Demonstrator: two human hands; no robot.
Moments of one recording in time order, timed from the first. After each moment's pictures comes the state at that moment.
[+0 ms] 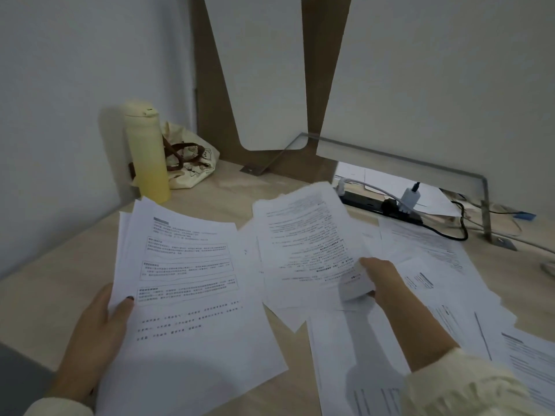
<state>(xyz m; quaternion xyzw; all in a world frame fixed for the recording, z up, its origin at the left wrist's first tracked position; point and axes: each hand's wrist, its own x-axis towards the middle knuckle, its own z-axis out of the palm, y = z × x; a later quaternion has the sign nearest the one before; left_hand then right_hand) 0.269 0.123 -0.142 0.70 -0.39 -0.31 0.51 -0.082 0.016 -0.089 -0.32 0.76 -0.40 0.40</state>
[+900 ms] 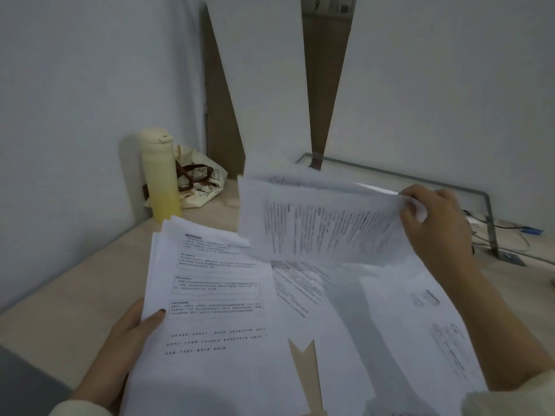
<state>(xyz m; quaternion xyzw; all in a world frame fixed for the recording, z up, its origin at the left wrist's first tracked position) 0.262 0.122 -0.129 0.60 -0.34 -0.49 0.54 -0.094 0.036 0.020 -0.66 0.64 -0.38 -0.10</state>
